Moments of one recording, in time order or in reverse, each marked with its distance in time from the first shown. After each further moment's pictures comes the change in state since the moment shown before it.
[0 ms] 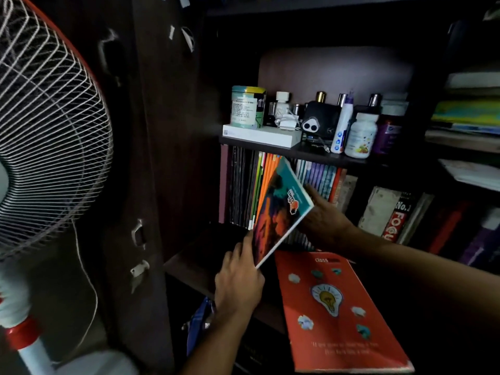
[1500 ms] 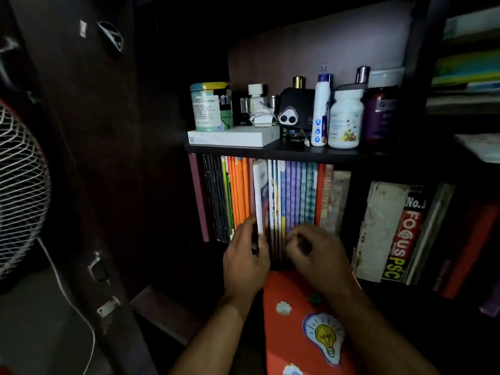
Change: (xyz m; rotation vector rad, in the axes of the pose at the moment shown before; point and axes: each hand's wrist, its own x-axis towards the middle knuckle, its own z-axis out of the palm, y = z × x) left_hand 0.087 0.026 0.072 -0.353 0.220 0.178; right_hand -0.003 -0.048 0.003 1.505 0.421 0.926
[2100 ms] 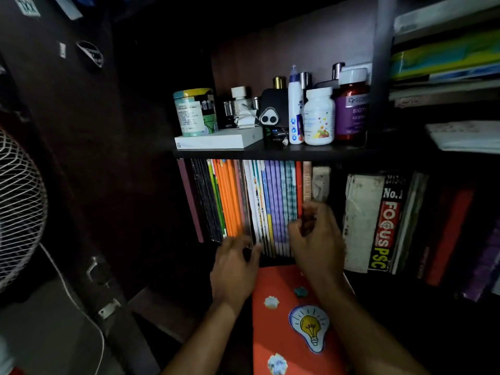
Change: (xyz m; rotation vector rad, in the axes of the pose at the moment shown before) left_hand -0.014 -0.003 -0.004 0.326 -0.189 -0.033; right_hand -0.001 -0.012 -0.014 0.062 0.261 0.374
